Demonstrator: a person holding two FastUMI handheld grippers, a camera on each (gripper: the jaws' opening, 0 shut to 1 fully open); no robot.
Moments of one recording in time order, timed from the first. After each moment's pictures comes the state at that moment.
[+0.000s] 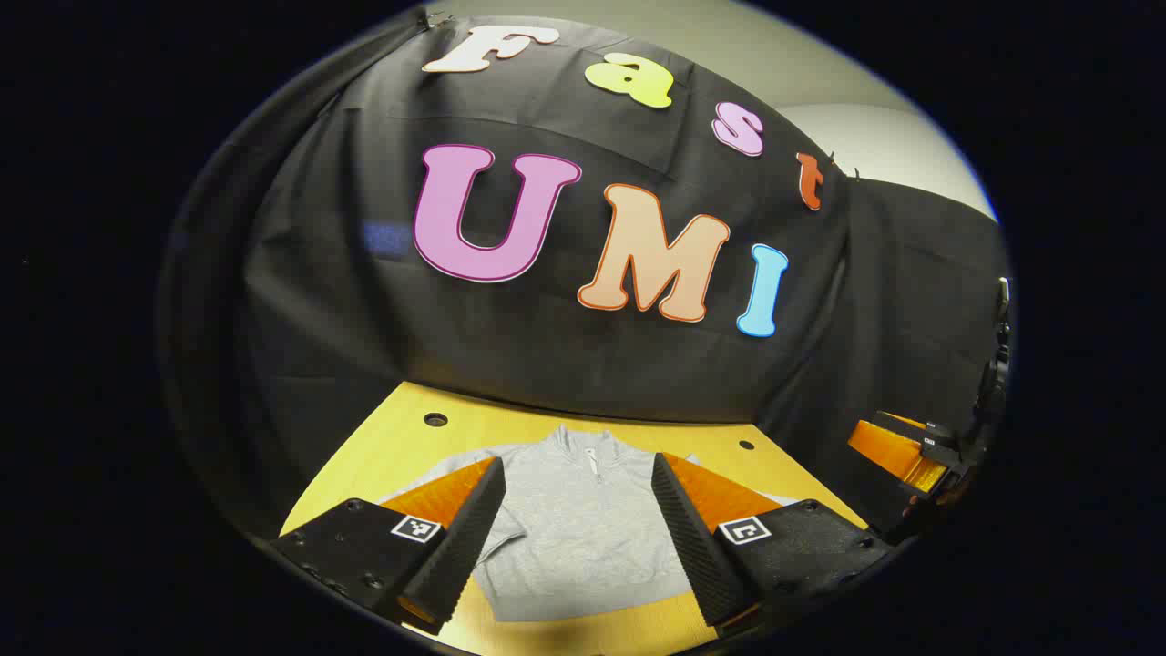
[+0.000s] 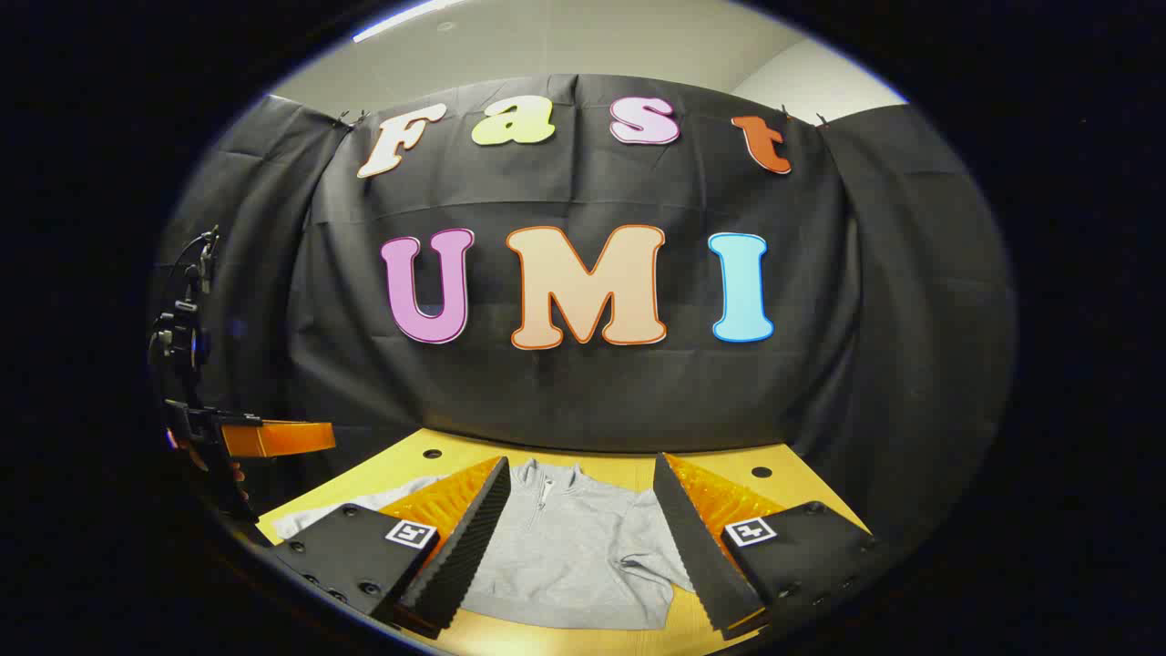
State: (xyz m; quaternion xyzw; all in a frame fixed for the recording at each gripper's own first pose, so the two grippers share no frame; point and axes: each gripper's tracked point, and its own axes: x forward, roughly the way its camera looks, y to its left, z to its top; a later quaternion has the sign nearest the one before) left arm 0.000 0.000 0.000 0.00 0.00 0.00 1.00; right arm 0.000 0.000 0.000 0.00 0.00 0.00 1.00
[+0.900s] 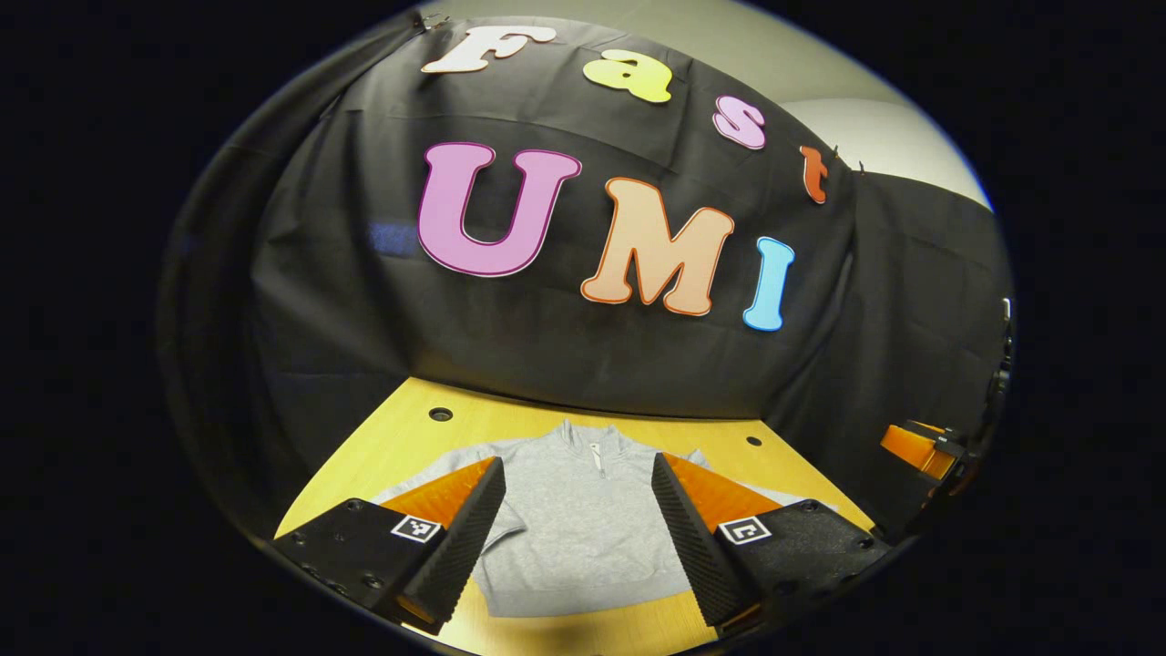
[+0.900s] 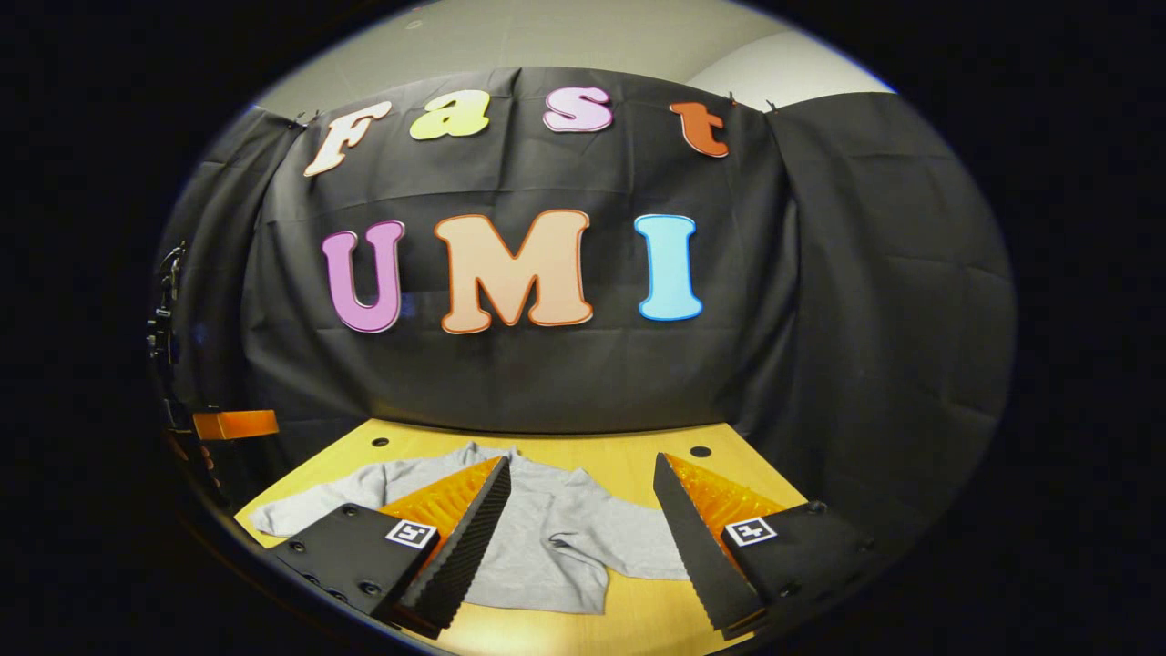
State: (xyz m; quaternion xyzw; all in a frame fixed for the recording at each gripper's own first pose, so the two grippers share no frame) left arm 0.002 -0.006 -0.010 0.01 0.01 0.02 1.00; right arm -0.025 -0.107 -0.020 0.01 0.02 -0.09 1.00
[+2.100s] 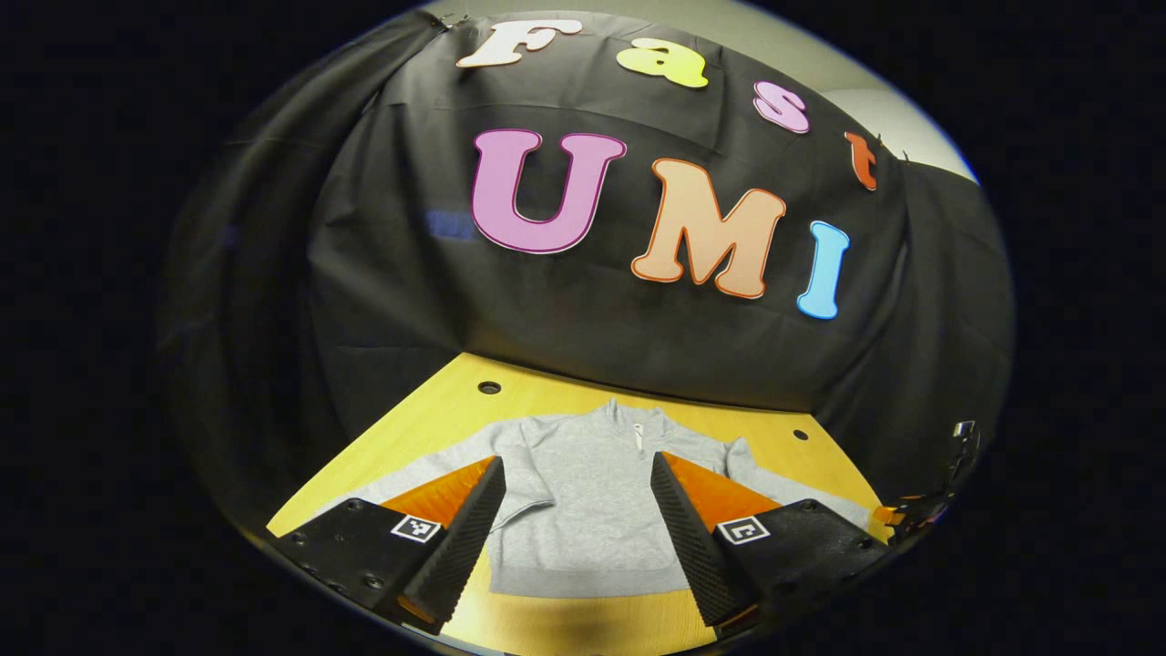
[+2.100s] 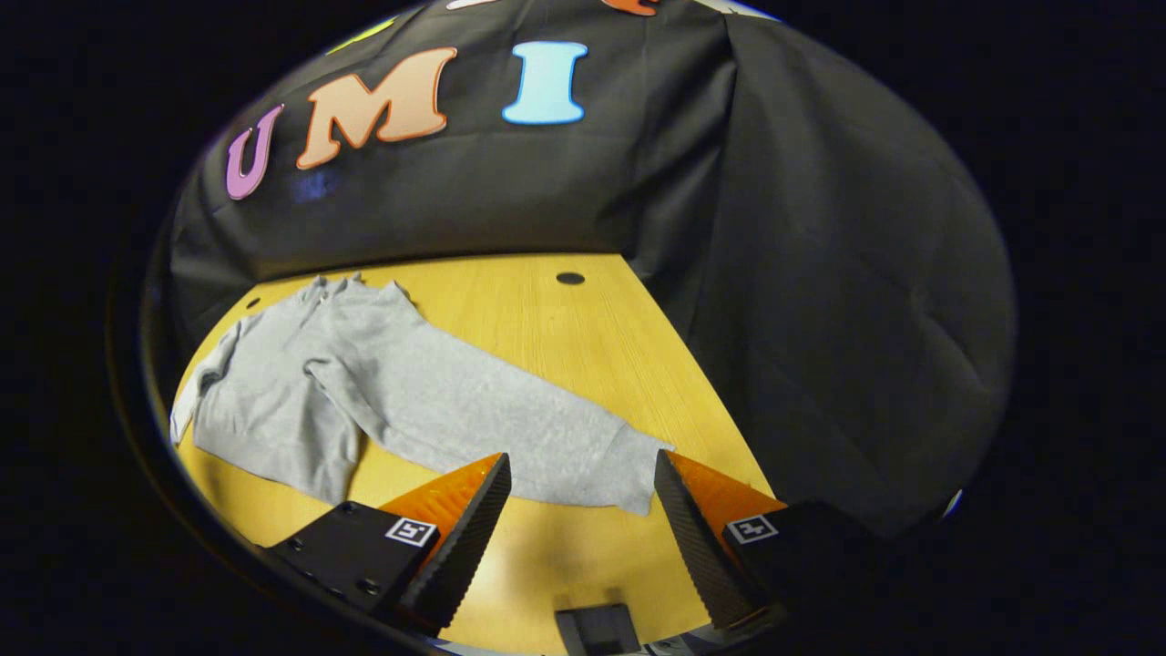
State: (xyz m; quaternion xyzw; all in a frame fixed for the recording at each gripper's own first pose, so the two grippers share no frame) left arm -0.011 0.001 -0.042 -0.01 0.03 0.12 0.99; right arm -0.018 -0.362 -0.271 -0.01 0.28 -0.16 0.95
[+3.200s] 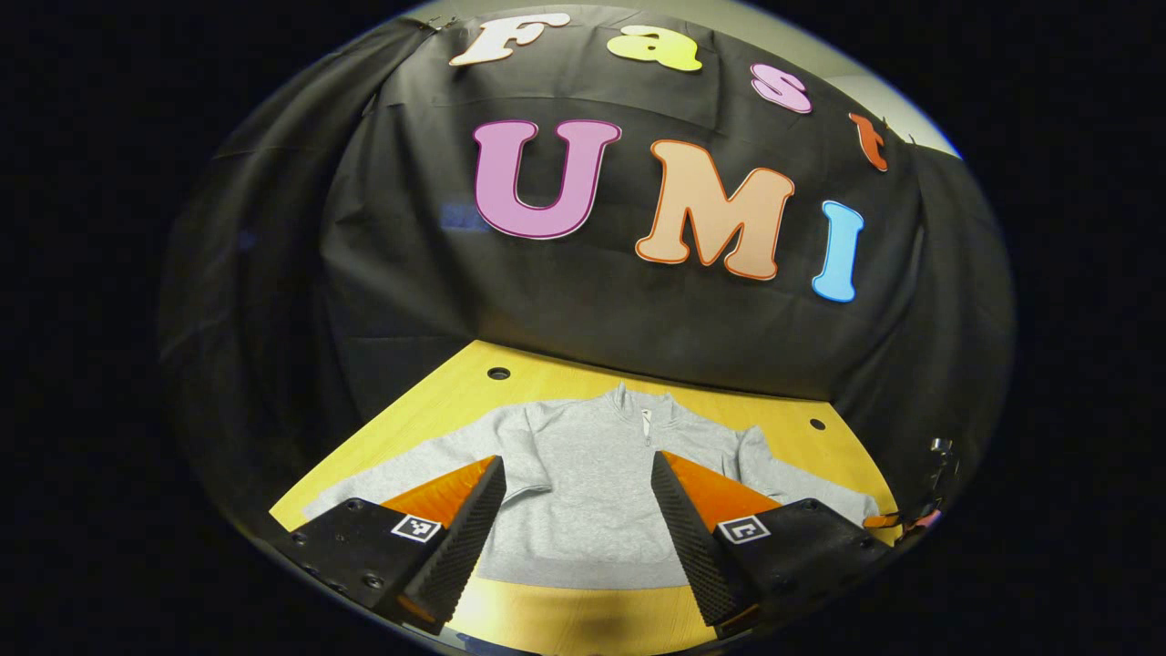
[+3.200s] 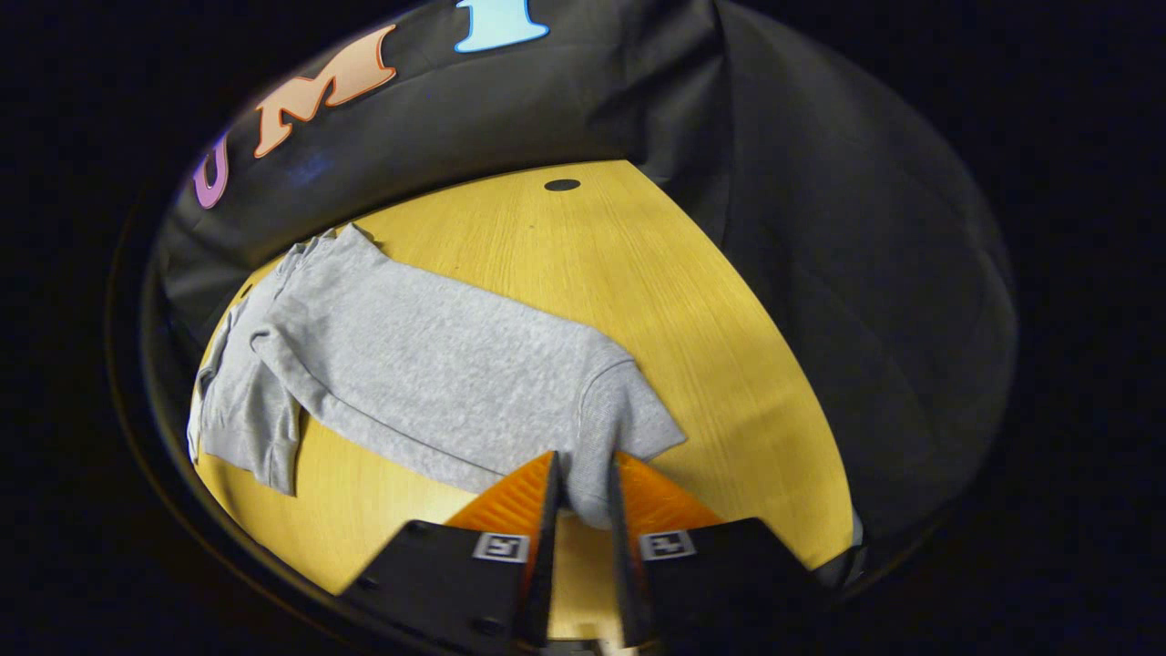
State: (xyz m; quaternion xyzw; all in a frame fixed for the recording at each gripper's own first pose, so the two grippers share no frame) left arm 0.000 -0.027 -0.060 0.00 0.05 0.16 0.99; right arm 0.016 -0.388 -0.347 0.07 0.38 -0.12 0.92
